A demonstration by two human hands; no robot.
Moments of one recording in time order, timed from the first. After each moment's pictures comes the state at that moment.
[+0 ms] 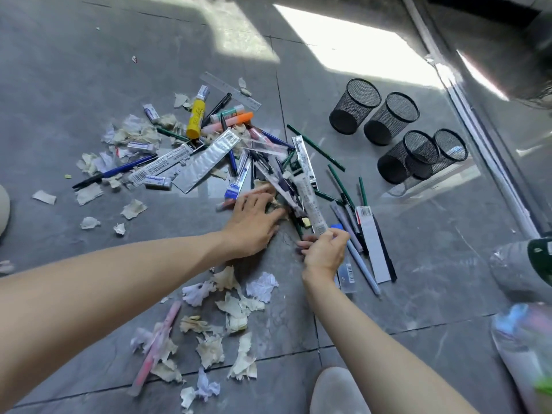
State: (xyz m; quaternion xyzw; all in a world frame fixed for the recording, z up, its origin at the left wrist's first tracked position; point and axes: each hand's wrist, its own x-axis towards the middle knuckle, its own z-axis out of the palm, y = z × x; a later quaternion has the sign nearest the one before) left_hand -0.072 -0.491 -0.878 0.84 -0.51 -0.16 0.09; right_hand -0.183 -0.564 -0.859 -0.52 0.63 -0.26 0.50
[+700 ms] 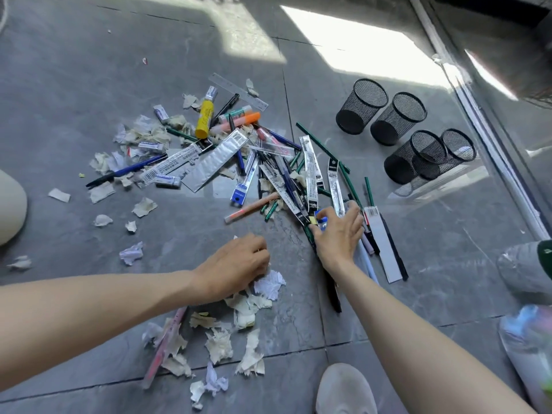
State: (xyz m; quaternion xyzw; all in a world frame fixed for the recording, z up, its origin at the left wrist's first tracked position) left_hand -0.096 -0.416 -0.889 0.73 -0.63 -0.12 0.21; right_hand -0.187 -0.605 -0.870 -0.88 0.46 -0.03 0.13
